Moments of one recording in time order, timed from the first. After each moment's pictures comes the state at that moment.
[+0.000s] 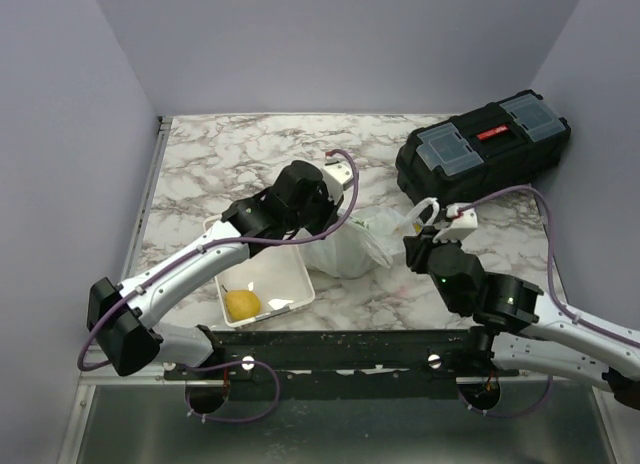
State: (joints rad) left arm -0.82 1.33 1.23 -0.50 0.06 -0.03; right arm 1.12 0.77 0.76 -0.46 0.86 0.59
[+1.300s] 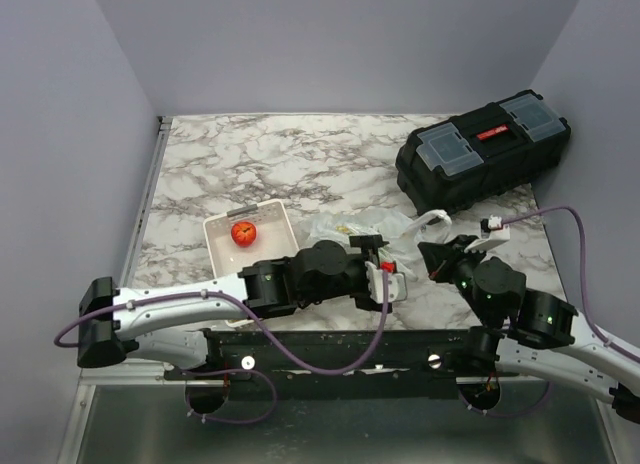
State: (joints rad) left arm -1.30 1.16 1.00 -0.08 -0.04 0.45; right arm 1.12 0.48 0.69 -0.51 0.77 0.68
